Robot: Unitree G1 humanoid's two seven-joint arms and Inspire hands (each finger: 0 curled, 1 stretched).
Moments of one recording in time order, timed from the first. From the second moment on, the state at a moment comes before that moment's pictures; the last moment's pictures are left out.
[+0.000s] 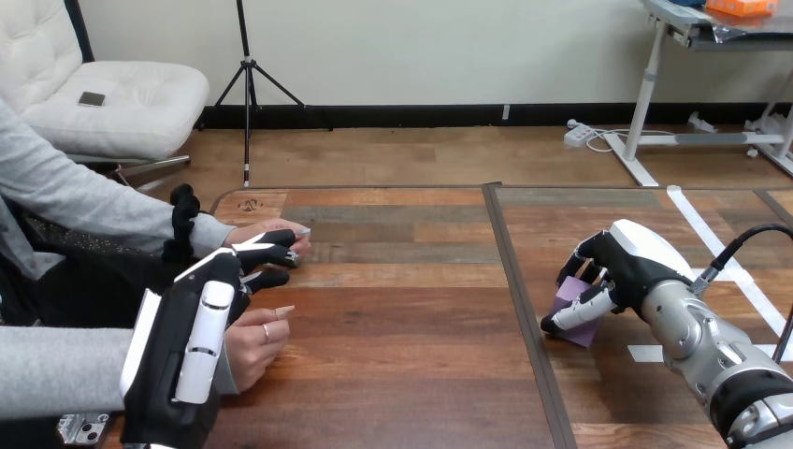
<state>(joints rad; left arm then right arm) 0.25 0.12 0.08 0.07 -0.15 -0.57 -0.25 -0.76 -0.40 0.31 1.32 -0.50 -0.19 -0.08</state>
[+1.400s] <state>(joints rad) 0.25 0.12 0.08 0.07 -0.14 -0.57 -0.25 -0.76 -0.40 0.31 1.32 -0.50 -0.26 -0.09</state>
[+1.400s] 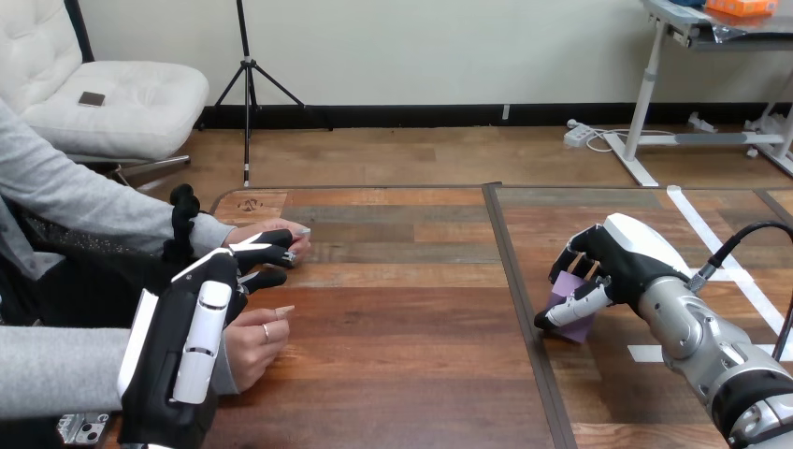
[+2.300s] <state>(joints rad) 0.24 0.26 0.16 0.06 0.03 -0.57 -0.21 -0.75 -0.45 0.30 1.26 -0.47 -0.39 -0.07</state>
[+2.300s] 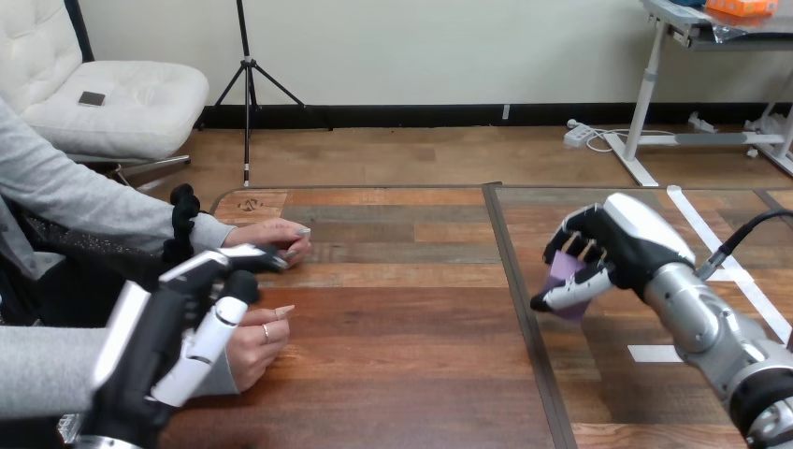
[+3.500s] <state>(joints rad) 0.20 0.45 0.23 -0.06 0.39 -0.42 -0.14 -0.73 -0.49 0.26 1.17 -0.44 -0.41 -0.04</state>
